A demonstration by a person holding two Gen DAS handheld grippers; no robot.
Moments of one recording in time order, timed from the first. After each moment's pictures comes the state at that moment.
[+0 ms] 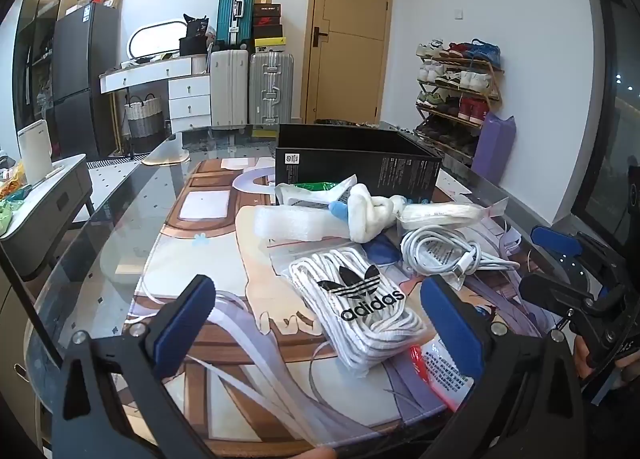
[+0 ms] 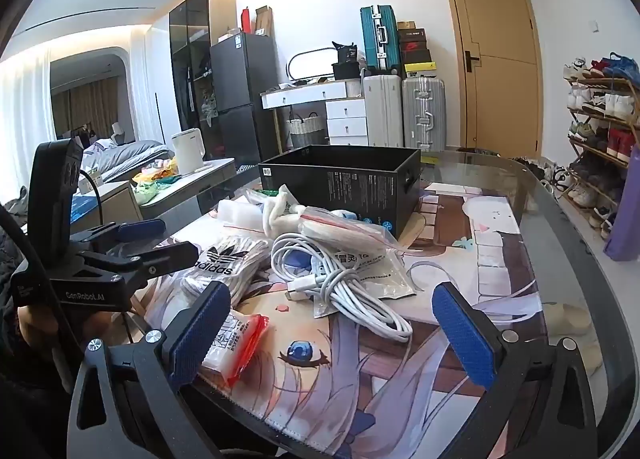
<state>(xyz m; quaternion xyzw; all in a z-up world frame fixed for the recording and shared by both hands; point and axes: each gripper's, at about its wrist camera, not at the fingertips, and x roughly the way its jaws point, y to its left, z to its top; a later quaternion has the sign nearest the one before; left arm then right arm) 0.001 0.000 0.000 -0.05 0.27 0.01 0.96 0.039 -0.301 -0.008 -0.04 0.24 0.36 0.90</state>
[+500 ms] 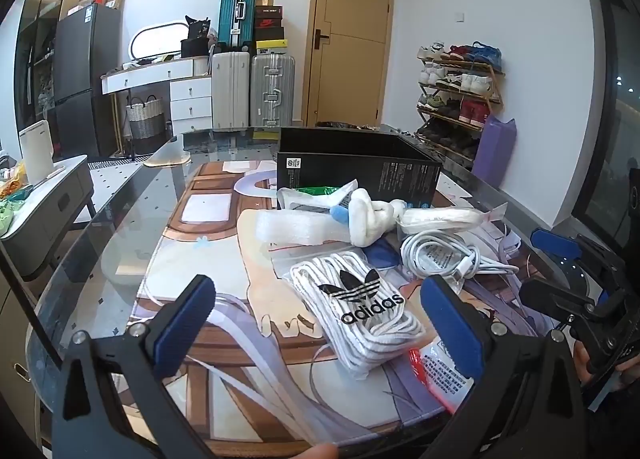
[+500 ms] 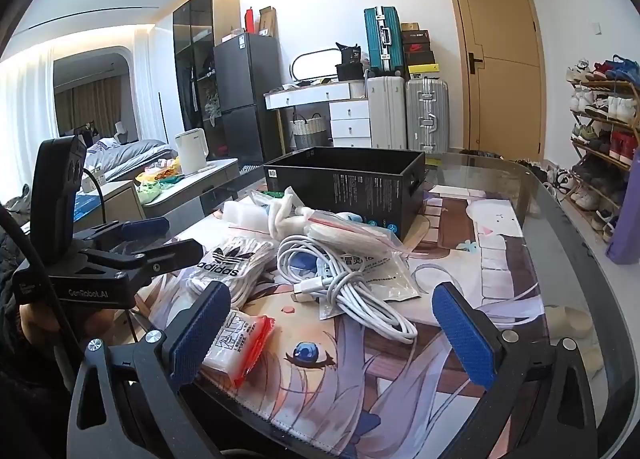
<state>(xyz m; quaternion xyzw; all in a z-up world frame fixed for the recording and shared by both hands) 0.000 0.002 0.003 -0.06 0.27 0.02 0.96 0.035 -0.299 -0.006 -0.04 0.24 0.36 0.90</state>
